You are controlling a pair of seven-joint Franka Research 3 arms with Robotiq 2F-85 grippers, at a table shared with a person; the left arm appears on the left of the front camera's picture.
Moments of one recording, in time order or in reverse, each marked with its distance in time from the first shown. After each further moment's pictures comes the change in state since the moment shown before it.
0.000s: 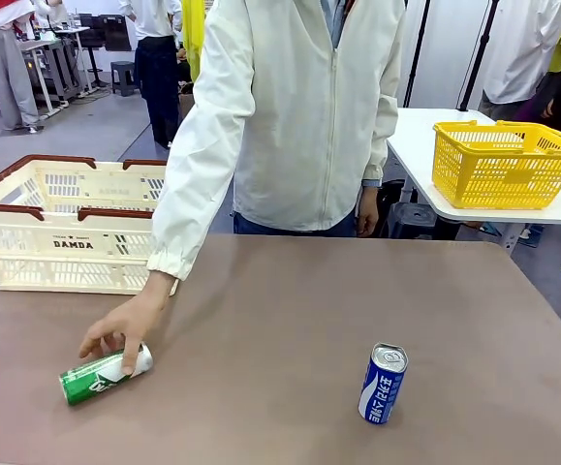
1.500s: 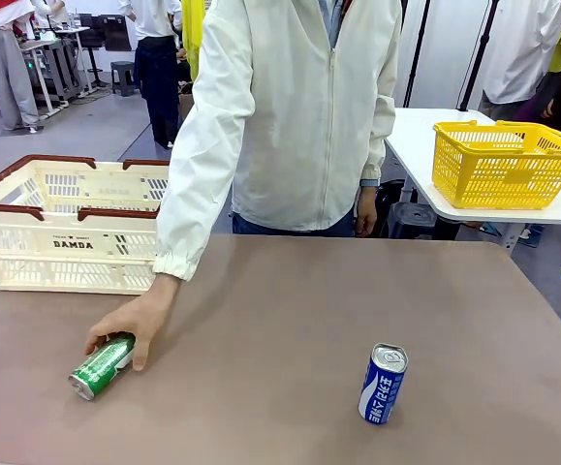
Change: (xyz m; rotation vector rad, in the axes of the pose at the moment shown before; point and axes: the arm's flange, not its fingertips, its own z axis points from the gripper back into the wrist) left arm 0.002 0.013 -0.015 -0.011 0.010 -0.015; right arm 0.000 0.000 0.000 0.000 0.000 0.000
